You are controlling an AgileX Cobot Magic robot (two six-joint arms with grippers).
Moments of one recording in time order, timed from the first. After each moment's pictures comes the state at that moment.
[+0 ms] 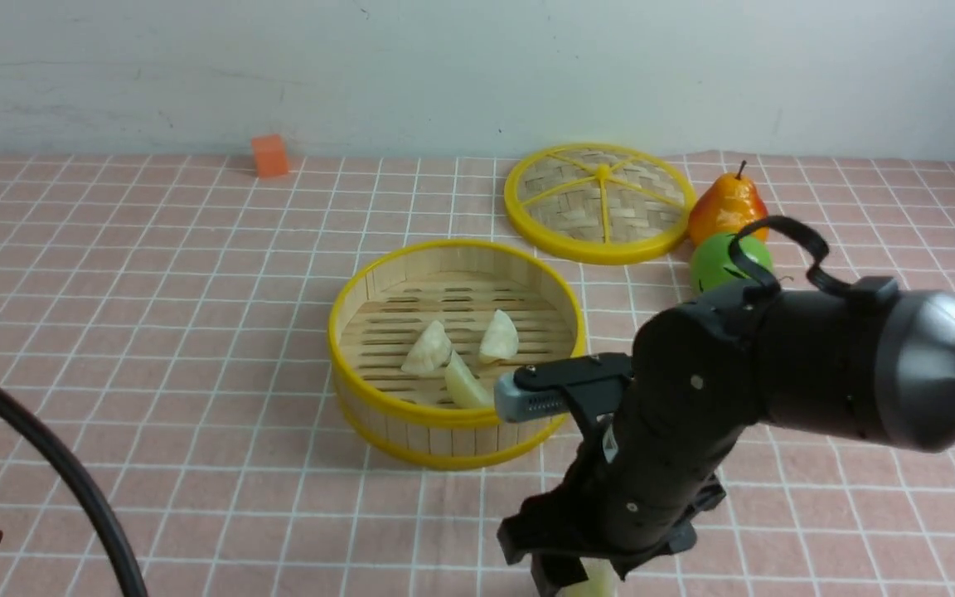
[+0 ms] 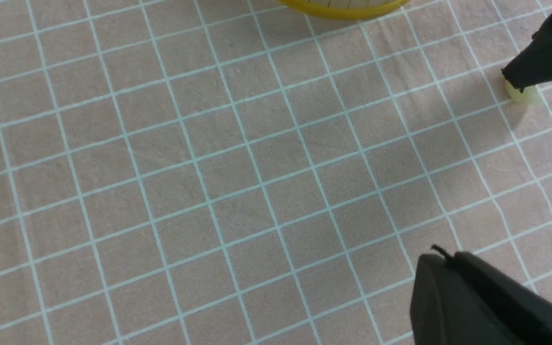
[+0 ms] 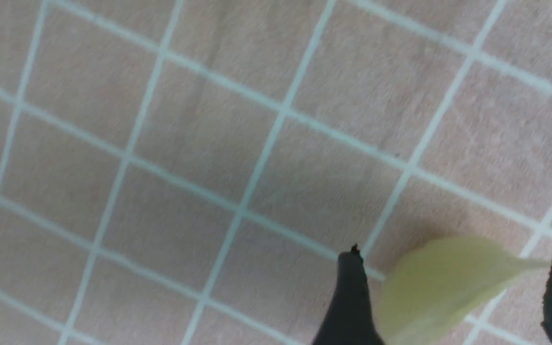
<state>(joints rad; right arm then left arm) 0.70 1.80 -1.15 0.18 0.75 0.32 -0.47 0.70 -0.95 -0.02 1.18 -0.13</state>
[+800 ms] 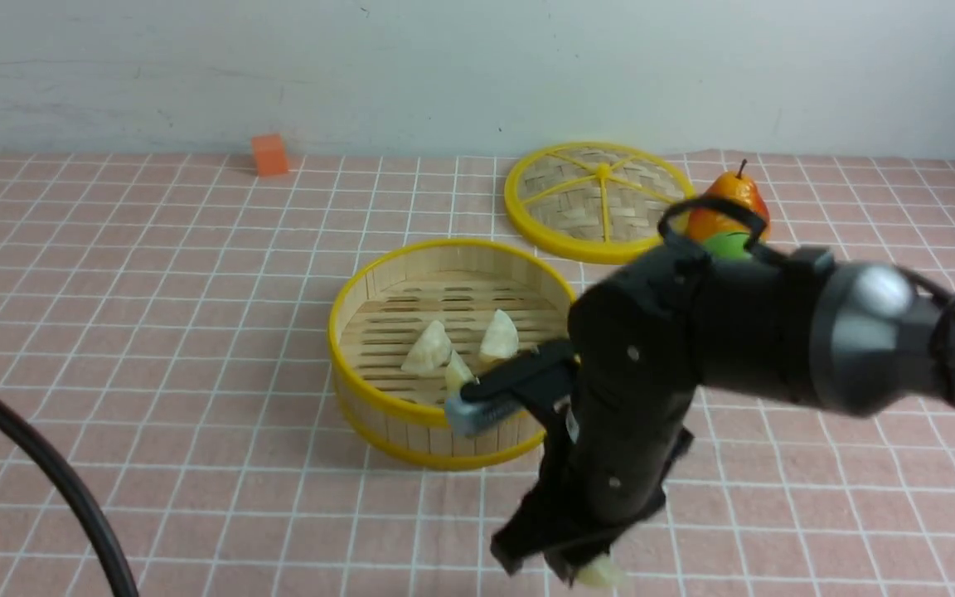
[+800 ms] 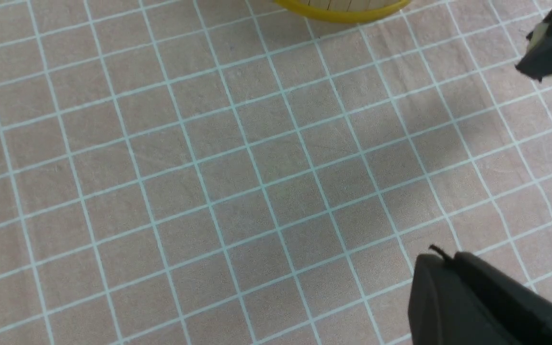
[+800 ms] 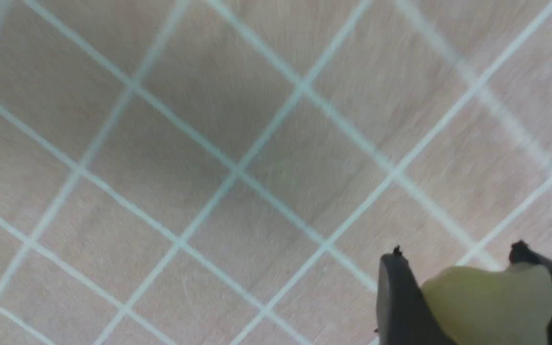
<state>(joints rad) 0.75 1.84 -1.39 0.05 1.00 0.12 -0.47 0.69 -0.95 -0.02 1.18 -0.12</state>
